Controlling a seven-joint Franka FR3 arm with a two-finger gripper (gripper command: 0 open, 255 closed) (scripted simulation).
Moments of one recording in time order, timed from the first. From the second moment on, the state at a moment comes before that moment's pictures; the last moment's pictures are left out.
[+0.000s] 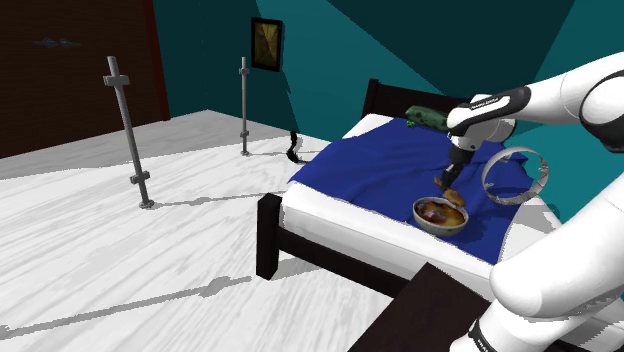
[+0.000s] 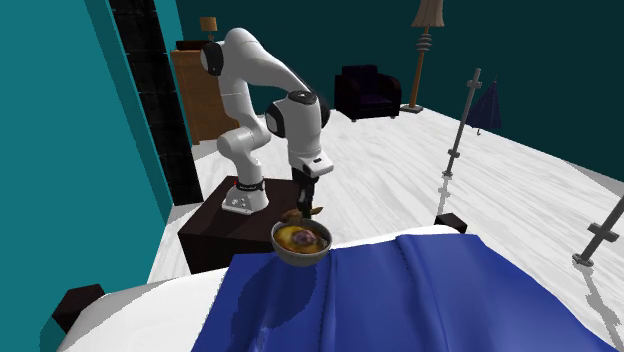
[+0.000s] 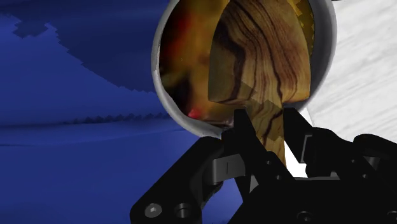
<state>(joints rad) -0.53 -0.14 -0.33 -2.25 -0.01 2.09 -0.79</state>
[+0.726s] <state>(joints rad) -0.53 -0.08 -0.33 -2.33 0.02 2.24 -0.81</state>
